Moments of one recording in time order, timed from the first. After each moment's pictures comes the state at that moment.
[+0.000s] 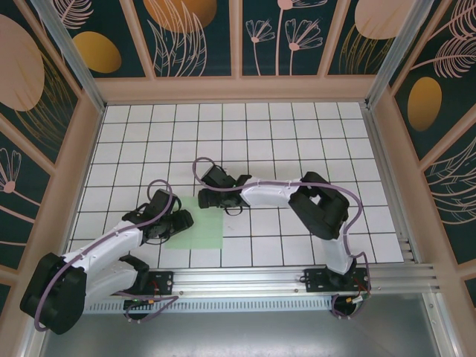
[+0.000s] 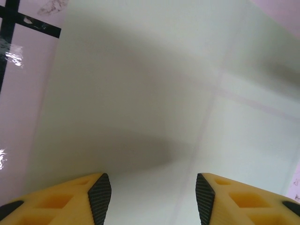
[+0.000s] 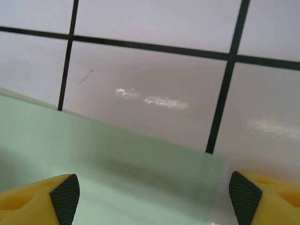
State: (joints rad) left arm -0.49 1.04 0.37 -0.43 0.10 -0.90; right arm 1.02 1.99 1.29 -0.33 0.07 0.79
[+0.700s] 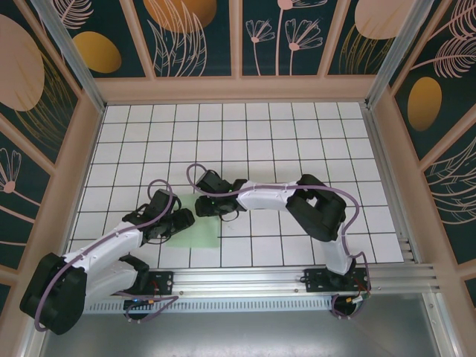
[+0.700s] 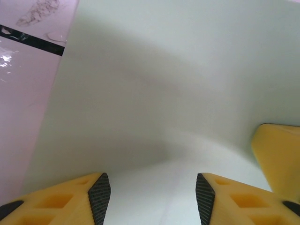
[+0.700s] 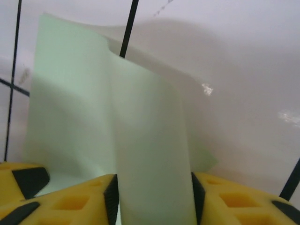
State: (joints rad) left arm -0.49 1.03 0.35 -0.38 0.11 -0.91; right arm 1.06 2.00 1.29 -0.30 -0.09 0.78
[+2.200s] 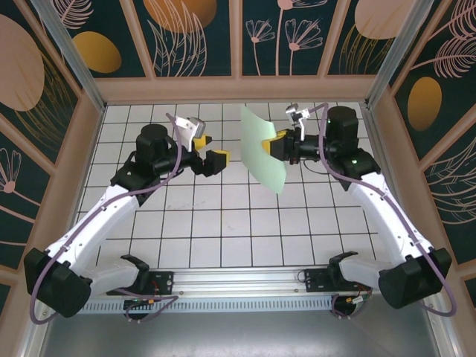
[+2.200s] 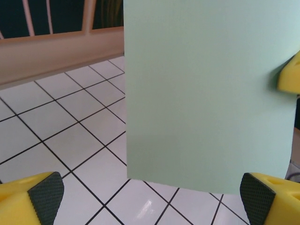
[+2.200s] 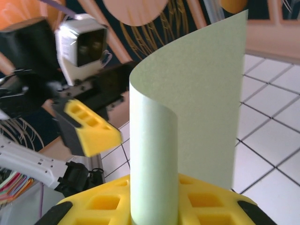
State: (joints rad) left arm -0.49 1.17 1.03 -0.14 0.55 -0.20; right arm 0.35 1.17 1.17 -0.30 -0.98 0.19
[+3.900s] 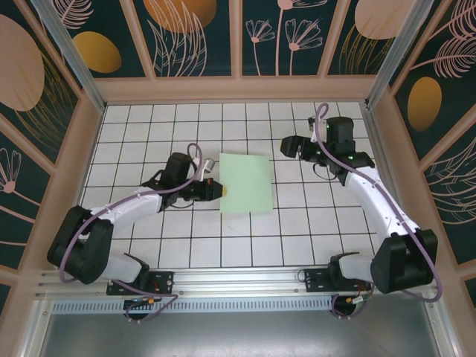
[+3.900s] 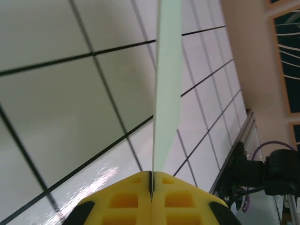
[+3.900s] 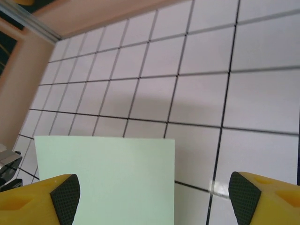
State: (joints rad) left arm -0.49 1.43 0.70 -0.04 0.68 -0.58; right arm 0.21 1.28 1.02 -0.40 -0.44 0.37
